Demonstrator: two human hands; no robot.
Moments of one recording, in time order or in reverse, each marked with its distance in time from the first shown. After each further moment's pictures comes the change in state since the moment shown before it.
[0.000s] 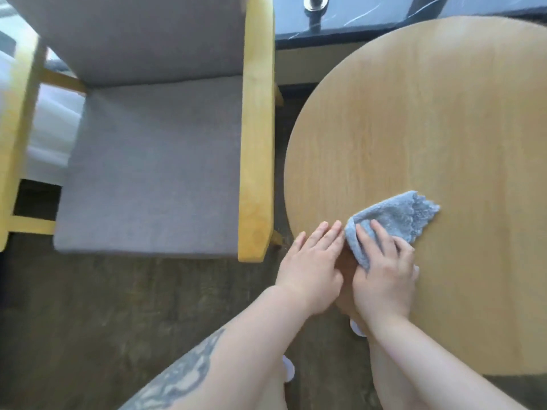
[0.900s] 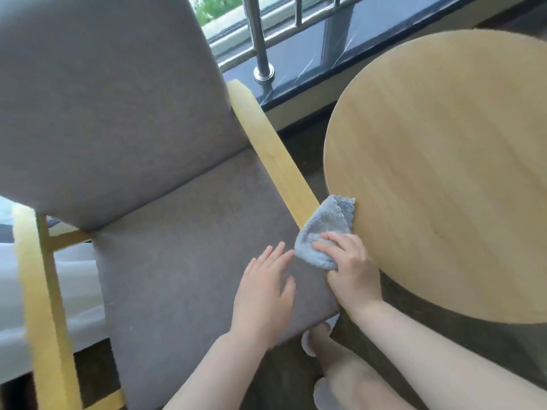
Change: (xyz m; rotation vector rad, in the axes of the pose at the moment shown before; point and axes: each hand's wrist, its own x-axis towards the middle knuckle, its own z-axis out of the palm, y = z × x) left_hand -0.030 -0.206 -0.162 -0.058 0.104 0.131; right_hand 0.043 -0.204 0.070 0.295 0.113 0.153
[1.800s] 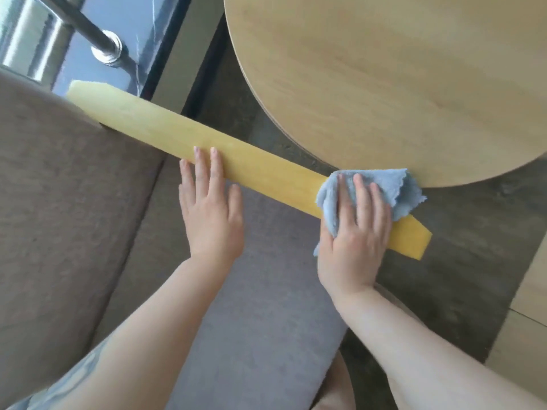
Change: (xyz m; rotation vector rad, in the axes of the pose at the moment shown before) left_hand 0.189 -0.067 -0.032 0.285 -0.014 0.385; right_hand 0.013 -0.071 0.079 -0.260 0.466 0.744
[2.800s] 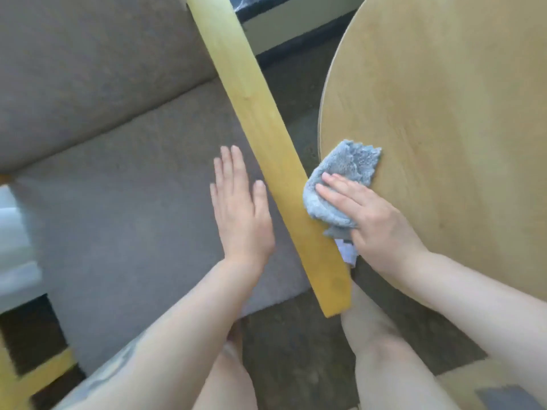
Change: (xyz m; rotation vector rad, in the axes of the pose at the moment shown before) left_hand -0.043 0.101 0.057 -0.460 0.399 -0.668; right_hand 0.172 0.055 -0.040 0.110 -0.813 -1.116
